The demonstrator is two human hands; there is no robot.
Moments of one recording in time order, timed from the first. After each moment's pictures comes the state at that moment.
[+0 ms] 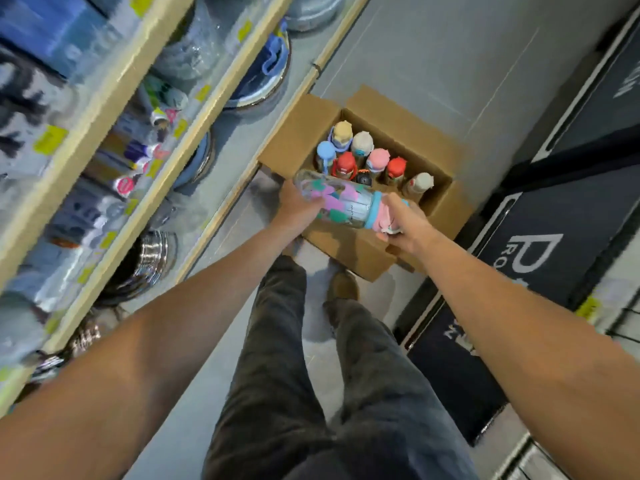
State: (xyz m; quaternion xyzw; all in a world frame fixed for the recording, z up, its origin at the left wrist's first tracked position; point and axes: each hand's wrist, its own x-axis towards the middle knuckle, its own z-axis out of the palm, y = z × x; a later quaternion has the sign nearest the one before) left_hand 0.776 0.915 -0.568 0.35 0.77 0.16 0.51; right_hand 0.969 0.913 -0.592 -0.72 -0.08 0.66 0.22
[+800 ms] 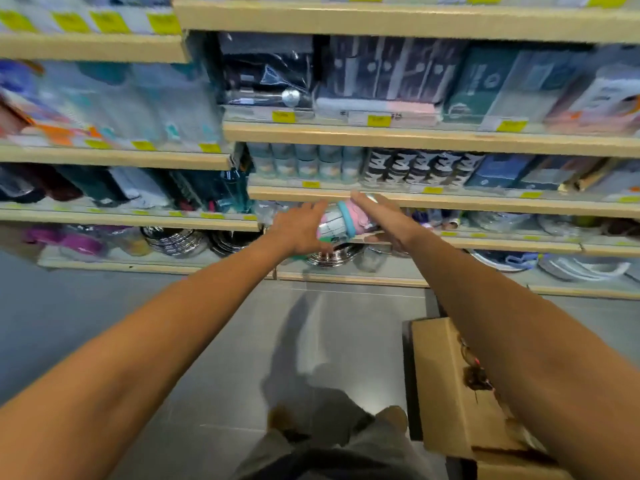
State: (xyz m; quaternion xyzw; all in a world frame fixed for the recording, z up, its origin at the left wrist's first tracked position) left_hand 0.479 0.549 -0.330 0.37 0.91 0.06 0.18; right_hand 0.555 0.721 -0.338 -0.27 -0.69 0.67 -0.08
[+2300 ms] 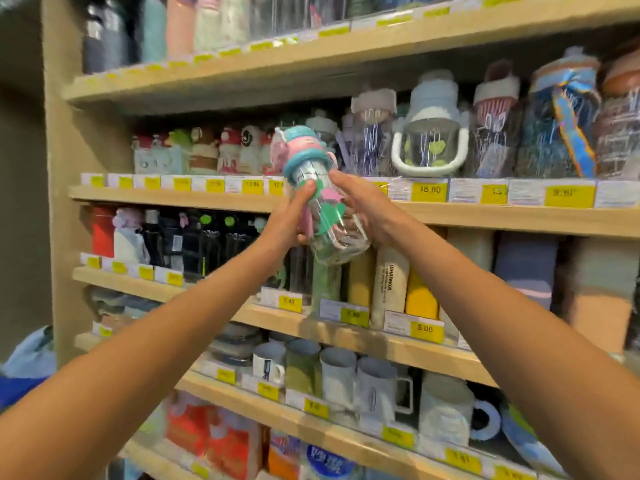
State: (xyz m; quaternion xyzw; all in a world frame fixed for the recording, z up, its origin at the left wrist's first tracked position) left_hand -0.001 0.065 0.134 0.28 0.64 0.70 -0.12; right_hand 0.011 0.212 0.176 0.26 -0.74 0.61 0.12
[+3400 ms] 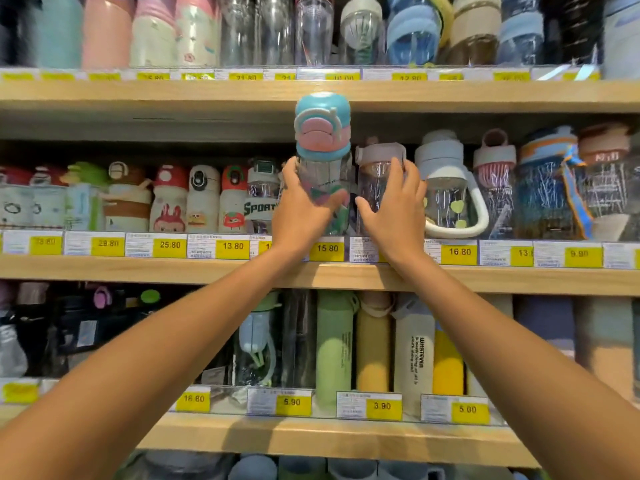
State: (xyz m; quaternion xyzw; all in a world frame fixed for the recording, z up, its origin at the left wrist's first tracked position) left_hand -0.124 0.068 0.237 0.36 0.64 0.57 -0.37; right_hand -0.061 0.196 0.237 -0.11 -0.76 0.05 0.64
